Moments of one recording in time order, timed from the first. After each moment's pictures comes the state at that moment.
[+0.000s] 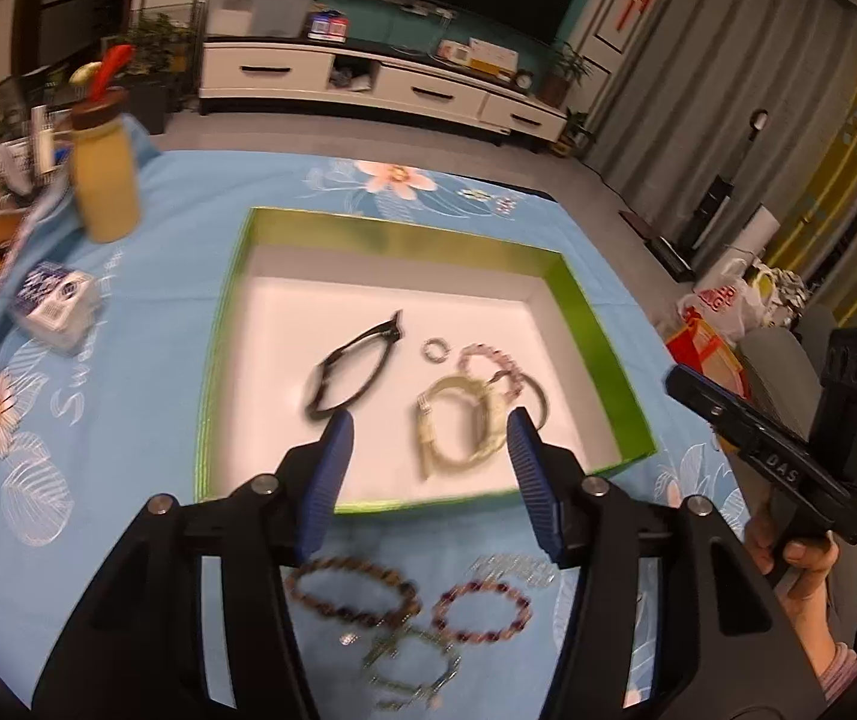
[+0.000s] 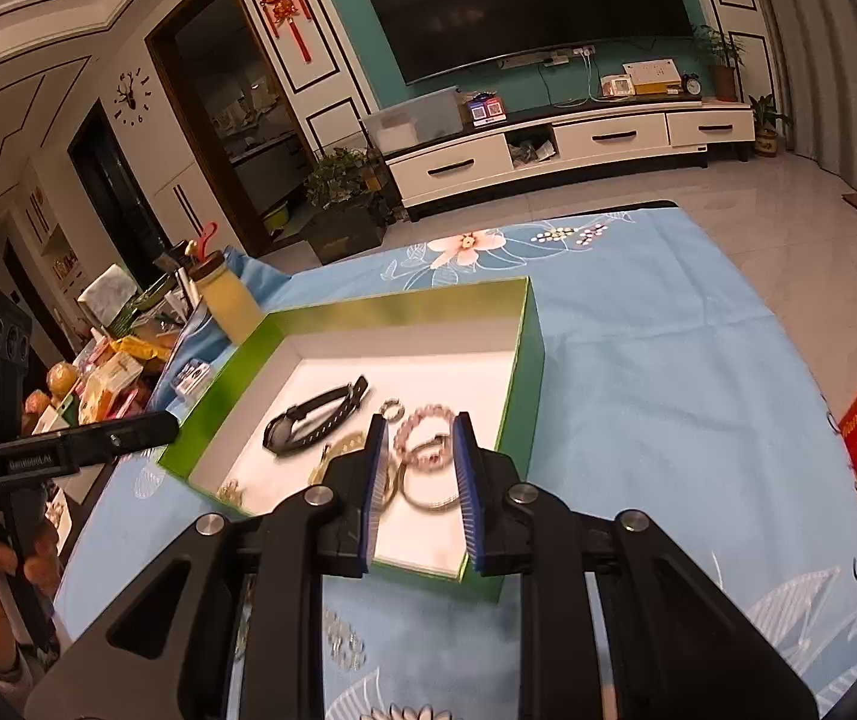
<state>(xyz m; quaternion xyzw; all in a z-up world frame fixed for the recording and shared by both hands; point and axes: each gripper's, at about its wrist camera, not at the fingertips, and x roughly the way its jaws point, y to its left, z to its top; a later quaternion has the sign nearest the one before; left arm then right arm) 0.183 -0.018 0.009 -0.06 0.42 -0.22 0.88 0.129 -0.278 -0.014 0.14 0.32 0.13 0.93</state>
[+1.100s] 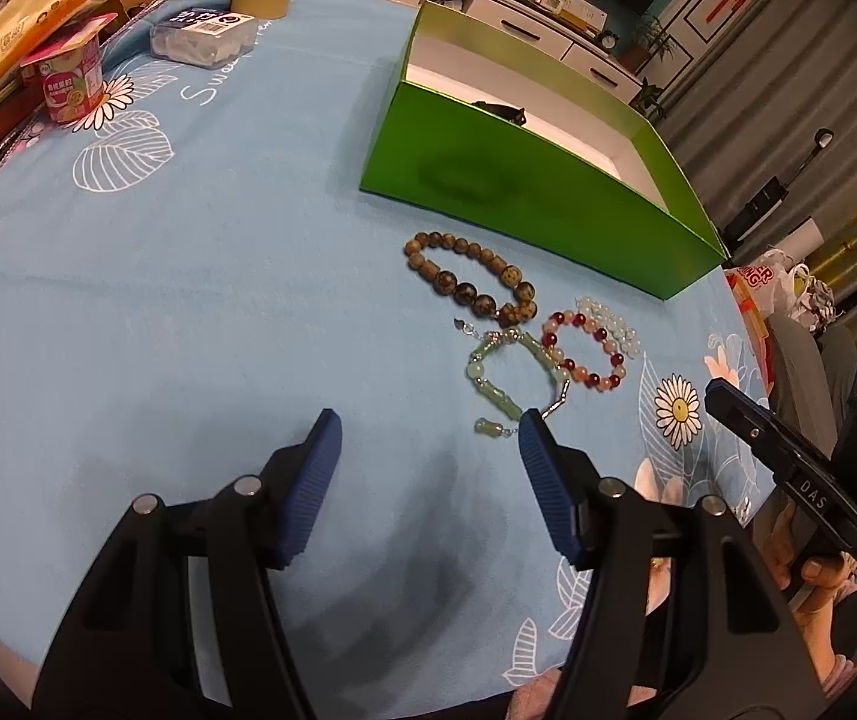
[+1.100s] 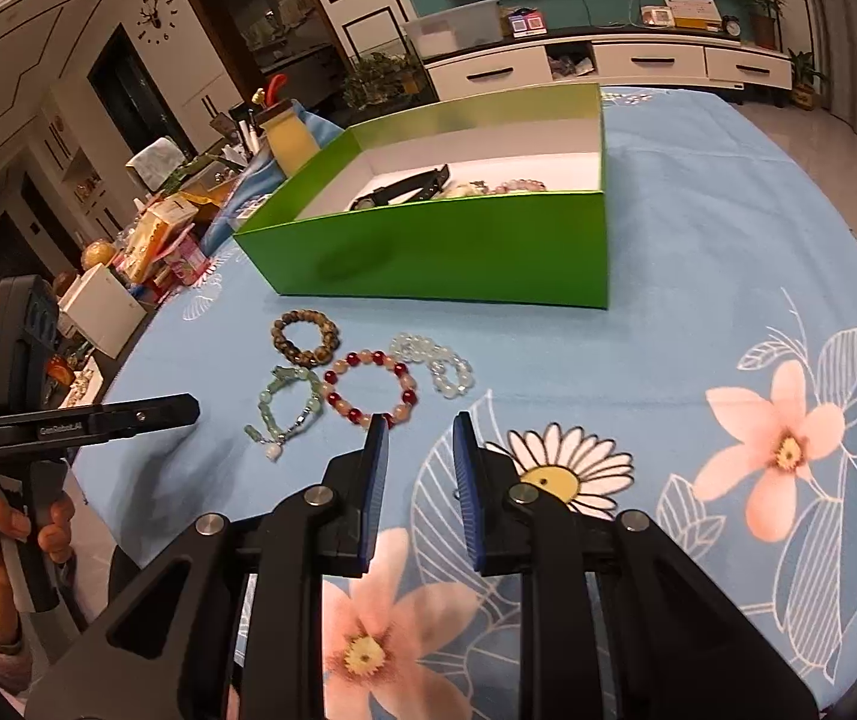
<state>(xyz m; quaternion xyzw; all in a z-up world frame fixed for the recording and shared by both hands) 0.071 0.047 -0.076 -0.12 0.52 -0.16 0.83 0.026 -0.220 -0.071 0.12 0.41 0.17 0.89</state>
